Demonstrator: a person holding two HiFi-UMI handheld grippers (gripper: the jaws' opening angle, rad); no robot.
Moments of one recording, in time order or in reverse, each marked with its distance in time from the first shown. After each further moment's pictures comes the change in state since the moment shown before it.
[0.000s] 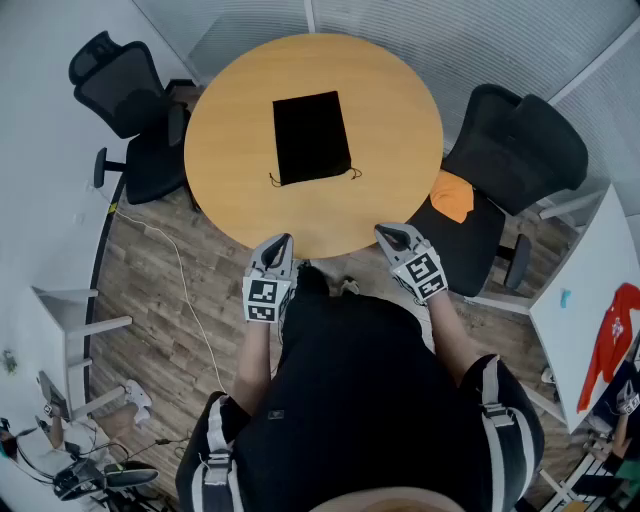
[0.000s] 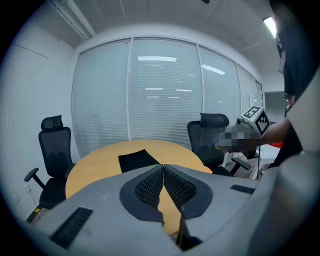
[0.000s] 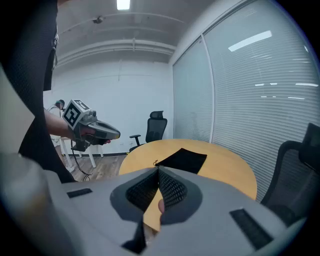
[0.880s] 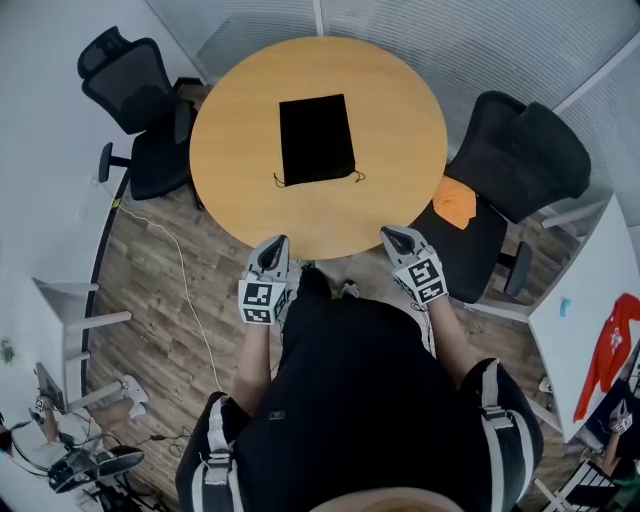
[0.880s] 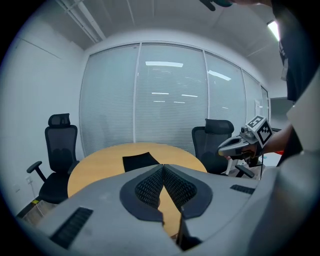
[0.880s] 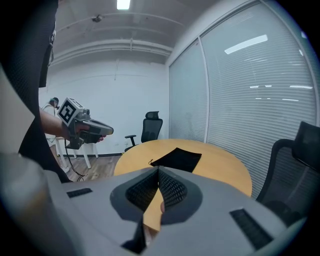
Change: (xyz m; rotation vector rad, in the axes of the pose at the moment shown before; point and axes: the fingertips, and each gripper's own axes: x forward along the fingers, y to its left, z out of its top) left arm -0.008 0.009 0.001 -0.063 -0.054 0.044; right arm -0.005 -0.013 -0.009 0.016 0.001 -0.058
